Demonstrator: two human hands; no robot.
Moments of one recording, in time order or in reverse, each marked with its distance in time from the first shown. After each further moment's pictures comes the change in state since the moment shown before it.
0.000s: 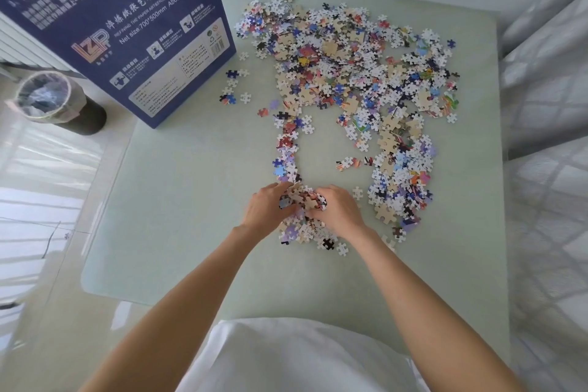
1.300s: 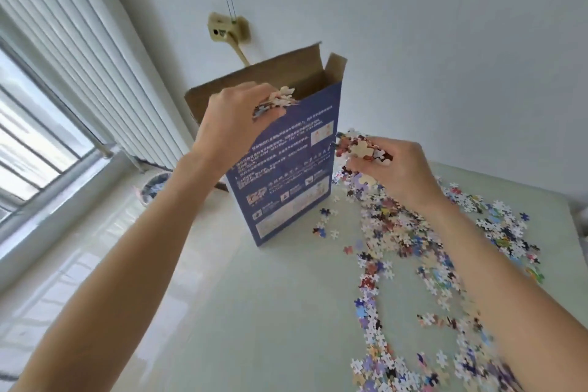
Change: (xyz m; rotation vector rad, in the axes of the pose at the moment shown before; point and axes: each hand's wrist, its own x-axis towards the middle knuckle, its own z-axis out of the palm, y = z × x) left_hand -0.027 0.046 -0.419 0.315 0.904 0.341; right_hand 0.057 -0.255 -0.235 0.345 0.341 -0.584
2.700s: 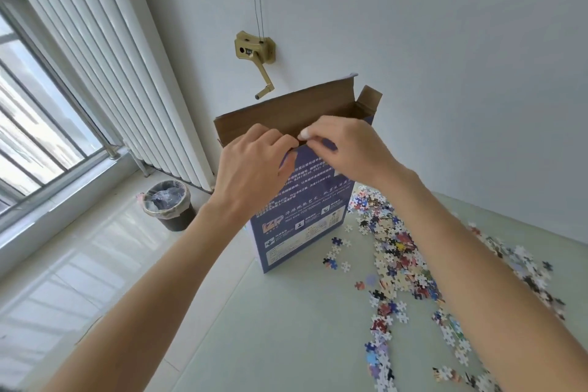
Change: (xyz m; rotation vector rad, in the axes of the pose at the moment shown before) left_hand -0.014 -0.031 0.019 0.300 0.171 0.139; right_hand 0.116 -0.044 0.061 -0.417 -0.105 -0.616
